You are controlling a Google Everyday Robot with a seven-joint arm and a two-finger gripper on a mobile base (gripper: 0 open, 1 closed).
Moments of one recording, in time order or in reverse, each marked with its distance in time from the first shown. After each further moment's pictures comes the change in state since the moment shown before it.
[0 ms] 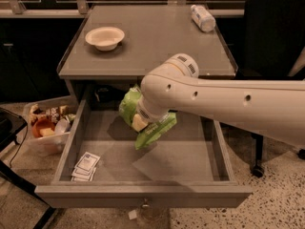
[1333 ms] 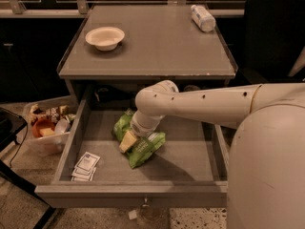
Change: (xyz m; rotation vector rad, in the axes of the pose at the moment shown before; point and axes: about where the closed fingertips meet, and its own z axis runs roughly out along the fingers) arm 0.027 0.031 0.140 -0.227 0.131 0.122
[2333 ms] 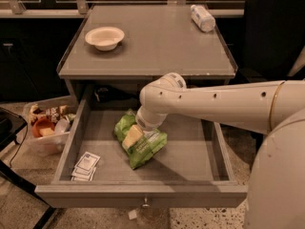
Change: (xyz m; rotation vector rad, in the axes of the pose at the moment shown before) arm 0.001 -0.019 -0.047 0.109 -0.041 -0.022
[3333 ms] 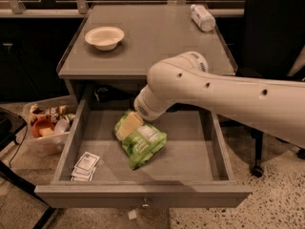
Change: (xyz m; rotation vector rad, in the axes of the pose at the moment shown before) arm -0.025 0.031 -0.122 -0.001 -0.175 -0.123
